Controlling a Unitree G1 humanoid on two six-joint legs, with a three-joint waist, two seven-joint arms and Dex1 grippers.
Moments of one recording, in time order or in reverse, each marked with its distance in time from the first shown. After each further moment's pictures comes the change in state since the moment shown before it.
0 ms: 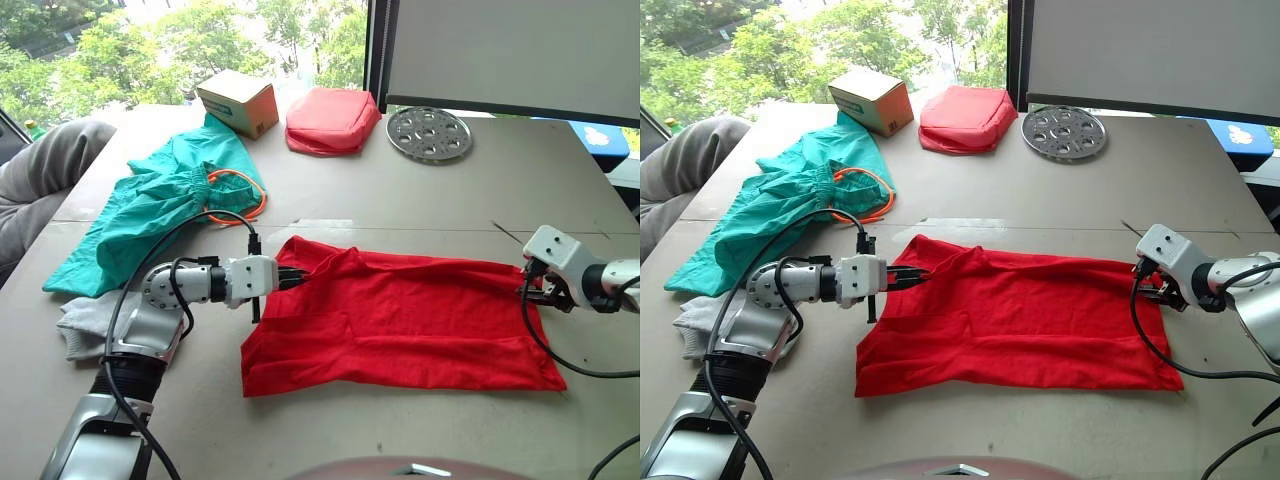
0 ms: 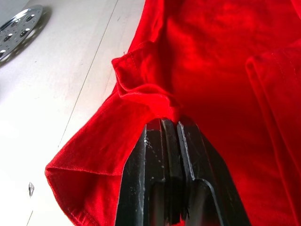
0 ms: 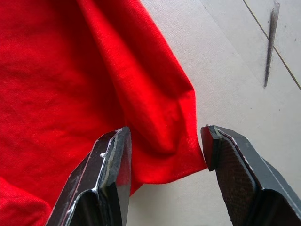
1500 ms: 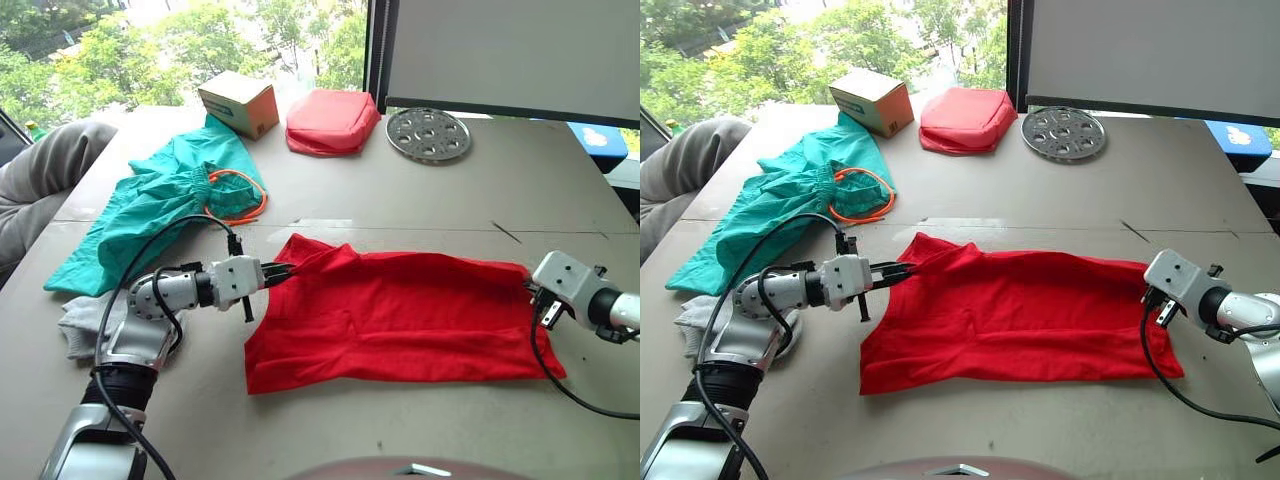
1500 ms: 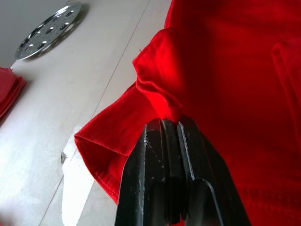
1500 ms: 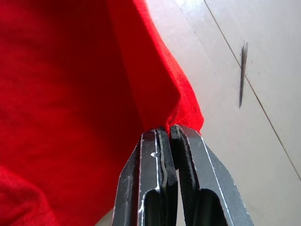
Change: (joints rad) left arm 0.065 0.011 0.048 0.046 -0.034 -0.091 0.069; right arm 0.337 0.132 -0.203 0.045 -0.143 -0.553 -0.102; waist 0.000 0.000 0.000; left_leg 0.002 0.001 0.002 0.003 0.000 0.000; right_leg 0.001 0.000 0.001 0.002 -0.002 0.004
